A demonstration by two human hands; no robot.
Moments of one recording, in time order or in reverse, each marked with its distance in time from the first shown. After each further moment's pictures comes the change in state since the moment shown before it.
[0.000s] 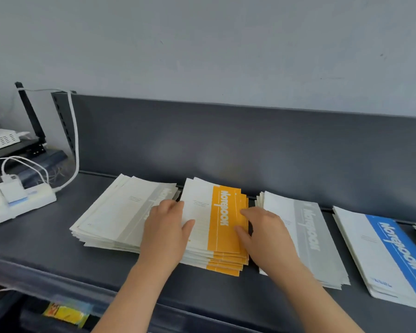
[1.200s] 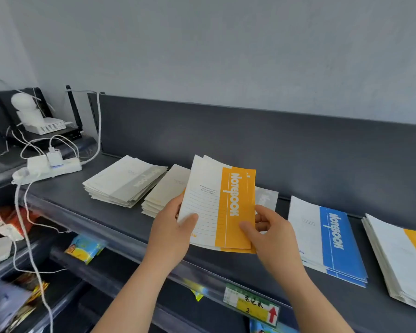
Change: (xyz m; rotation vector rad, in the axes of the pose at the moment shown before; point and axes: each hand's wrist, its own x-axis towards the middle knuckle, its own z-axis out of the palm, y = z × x) left_hand -0.123 0.146 -0.002 -0.650 0.063 -0.181; right_hand -0.103 0.109 -0.075 0.704 0.042 0.111
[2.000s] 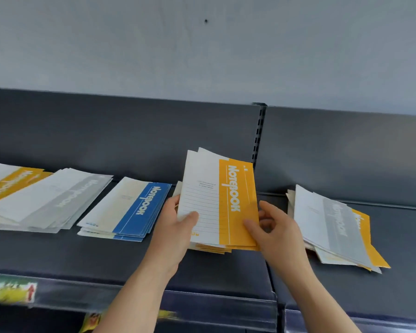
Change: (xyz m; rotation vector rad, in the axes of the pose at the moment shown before) left_hand -0.115 0.176 0.343 -0.463 -0.307 -0.154; right_hand -0.072 0.178 -0.359 -0.149 0.291 0.107
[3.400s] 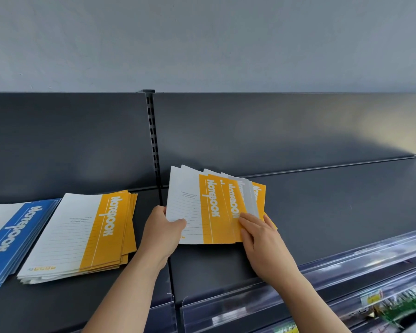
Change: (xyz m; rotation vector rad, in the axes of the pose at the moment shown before) left_hand 0.020 -0.033 0.166 0.327 -0.198 -0.108; right_hand -0.018 0.118 -0.121 -0.604 0.035 -0.036
